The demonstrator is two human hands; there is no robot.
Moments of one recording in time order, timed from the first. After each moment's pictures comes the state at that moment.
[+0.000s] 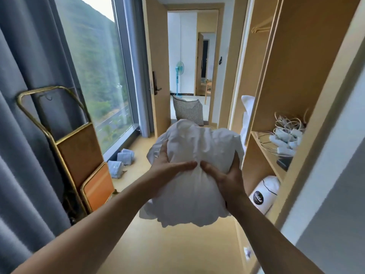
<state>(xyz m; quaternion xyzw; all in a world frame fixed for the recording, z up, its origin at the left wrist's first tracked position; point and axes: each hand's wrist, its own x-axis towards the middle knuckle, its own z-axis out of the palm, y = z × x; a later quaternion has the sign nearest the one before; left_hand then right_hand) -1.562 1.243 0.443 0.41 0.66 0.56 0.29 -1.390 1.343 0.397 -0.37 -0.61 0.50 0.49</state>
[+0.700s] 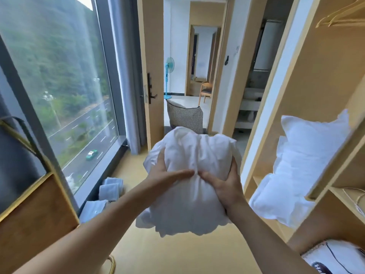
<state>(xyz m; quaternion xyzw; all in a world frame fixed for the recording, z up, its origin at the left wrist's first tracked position) -2.071 1.629 0.428 0.42 0.64 0.54 0.35 -1.879 1.705 0.404 -0.43 -0.61 0.48 0.46</state>
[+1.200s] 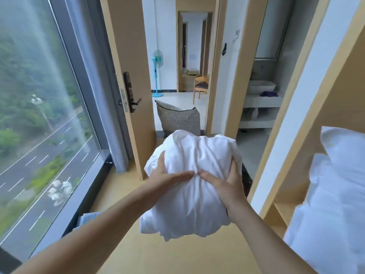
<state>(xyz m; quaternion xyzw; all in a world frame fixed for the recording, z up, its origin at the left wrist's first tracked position) -2.231 2.015 0.386 0.41 0.66 0.50 0.38 -2.038 2.074 0.369 -0.48 -0.57 0.48 0.46</state>
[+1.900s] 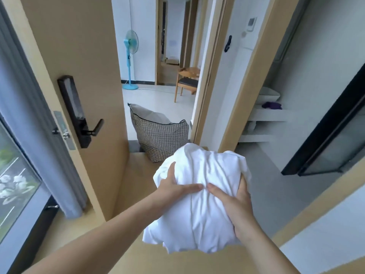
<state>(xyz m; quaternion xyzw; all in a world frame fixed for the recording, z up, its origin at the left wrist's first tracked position) -2.495 2.583 0.329 0.41 0.60 0.45 0.52 -2.291 2.589 0.342 -0.58 -0.52 0.44 0.45</state>
